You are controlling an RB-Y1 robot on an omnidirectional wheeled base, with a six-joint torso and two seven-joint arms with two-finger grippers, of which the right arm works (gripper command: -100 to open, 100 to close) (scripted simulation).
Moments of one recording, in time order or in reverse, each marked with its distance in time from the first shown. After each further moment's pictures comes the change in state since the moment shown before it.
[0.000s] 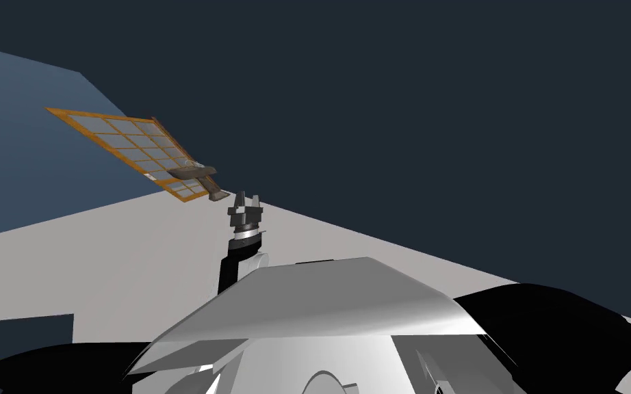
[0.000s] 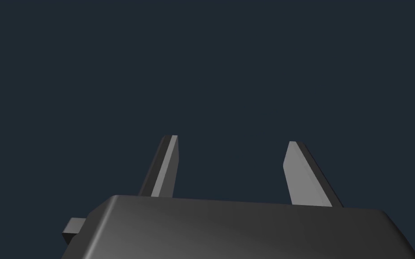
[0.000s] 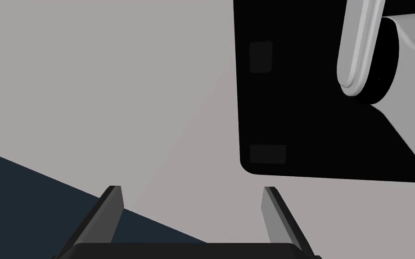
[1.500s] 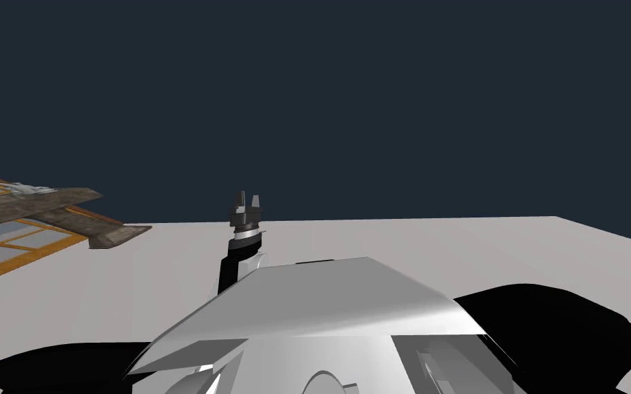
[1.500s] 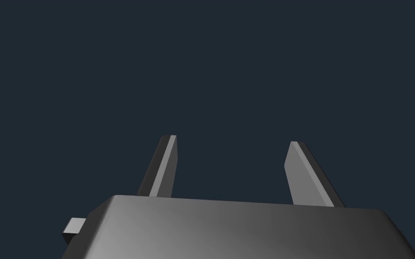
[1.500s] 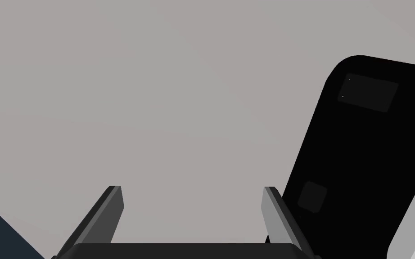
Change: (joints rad) arm -0.011 -0.029 0.093 0.240 0.076 0.177 0.143
